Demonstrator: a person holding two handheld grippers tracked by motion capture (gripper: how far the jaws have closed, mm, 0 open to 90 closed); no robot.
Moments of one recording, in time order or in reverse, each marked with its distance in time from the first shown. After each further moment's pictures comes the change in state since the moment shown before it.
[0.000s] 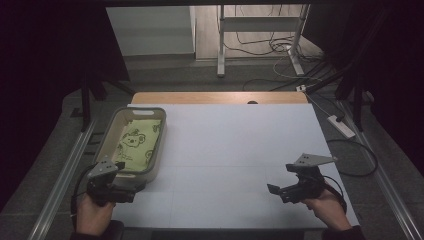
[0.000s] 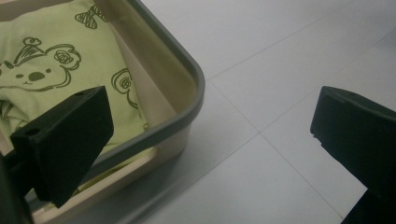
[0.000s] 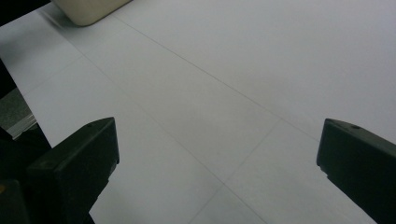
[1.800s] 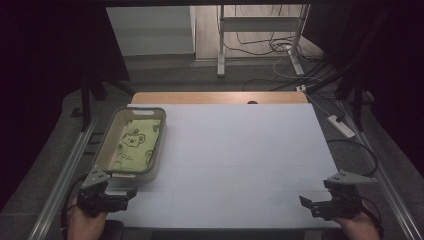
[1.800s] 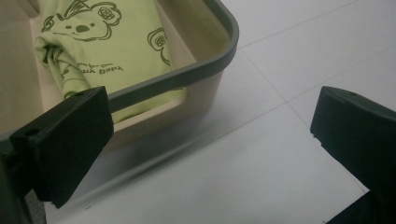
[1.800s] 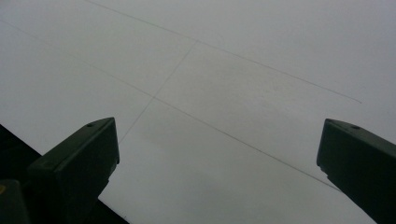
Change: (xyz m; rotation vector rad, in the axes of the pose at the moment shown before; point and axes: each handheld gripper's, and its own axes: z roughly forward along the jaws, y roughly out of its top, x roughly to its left) left arm -0.006 -0.020 -0.015 0.068 0.140 -0.055; right arm -0.014 -0.049 -0.060 0.076 -0.241 0.102
